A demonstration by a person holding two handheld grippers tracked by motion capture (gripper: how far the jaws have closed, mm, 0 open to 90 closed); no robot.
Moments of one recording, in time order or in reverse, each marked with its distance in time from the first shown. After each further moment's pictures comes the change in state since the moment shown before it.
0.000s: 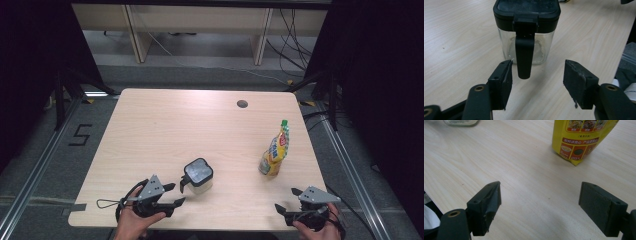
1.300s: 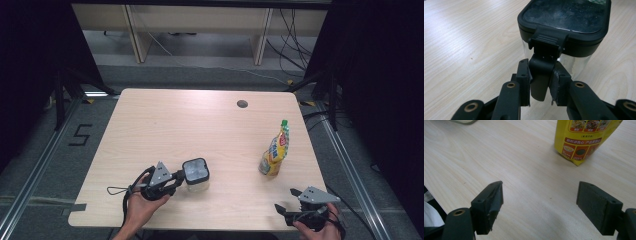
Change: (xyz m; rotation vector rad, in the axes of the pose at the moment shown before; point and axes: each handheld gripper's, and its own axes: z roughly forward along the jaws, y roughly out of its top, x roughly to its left) left arm 0.025 0.015 0.024 0.040 0.126 0.061; right arm 0.000 0.000 -0.001 0.013 -0.003 -0.022
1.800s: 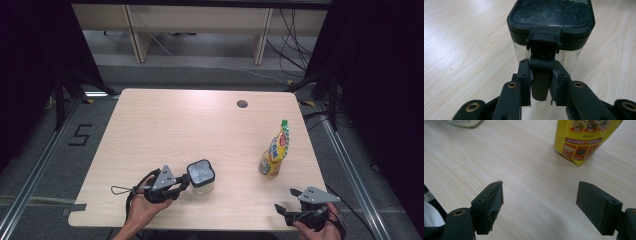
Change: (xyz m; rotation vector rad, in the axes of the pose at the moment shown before) left arm -0.011 0.003 0.003 -0.023 -0.097 0.070; right arm 0.000 0.000 0.000 -0.001 0.007 0.007
